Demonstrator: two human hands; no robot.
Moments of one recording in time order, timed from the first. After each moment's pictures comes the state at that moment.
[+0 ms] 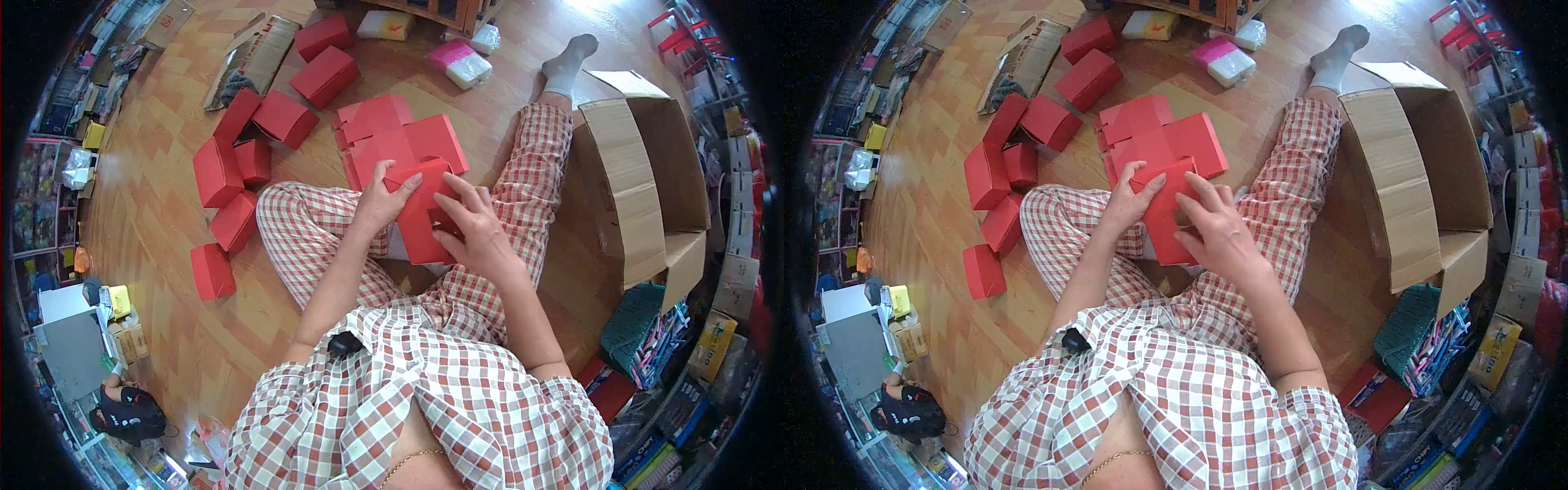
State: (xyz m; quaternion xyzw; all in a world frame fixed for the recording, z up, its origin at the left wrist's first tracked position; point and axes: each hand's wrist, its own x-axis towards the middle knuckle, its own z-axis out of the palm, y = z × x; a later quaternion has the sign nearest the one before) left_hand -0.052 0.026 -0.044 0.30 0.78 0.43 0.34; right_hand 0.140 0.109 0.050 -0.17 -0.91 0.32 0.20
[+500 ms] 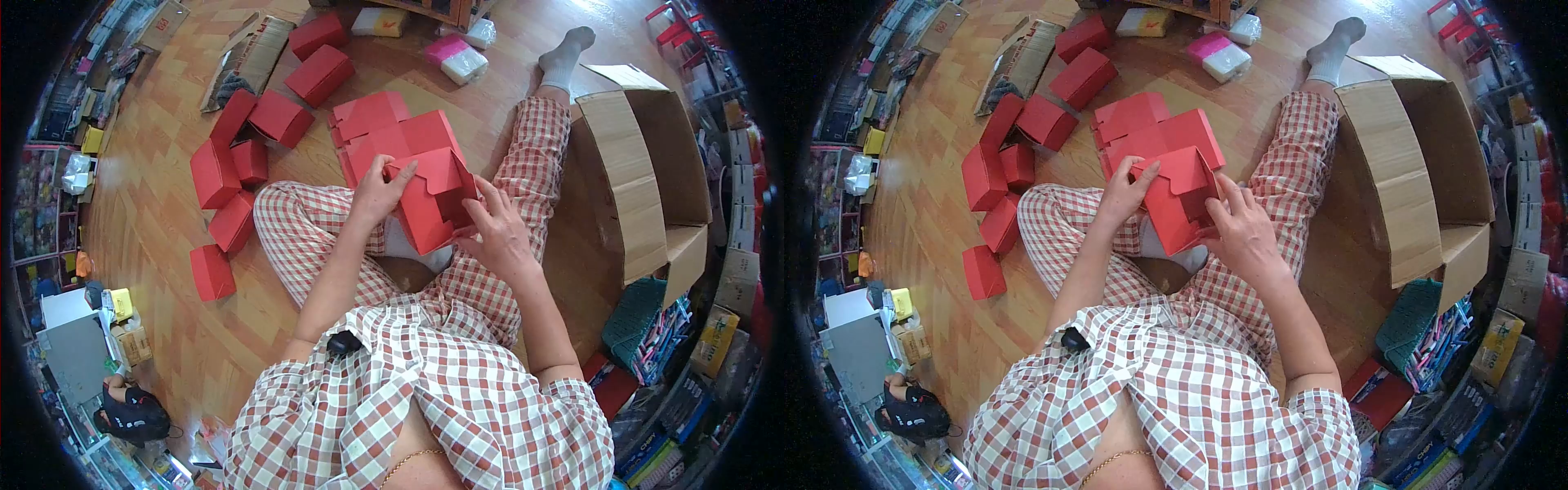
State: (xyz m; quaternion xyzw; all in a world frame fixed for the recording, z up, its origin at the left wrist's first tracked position) left_hand -0.054 0.036 -0.020 0.32 0.80 0.39 0.31; right_hand 0.169 0.121 0.051 -0.21 -0.94 0.22 0.12
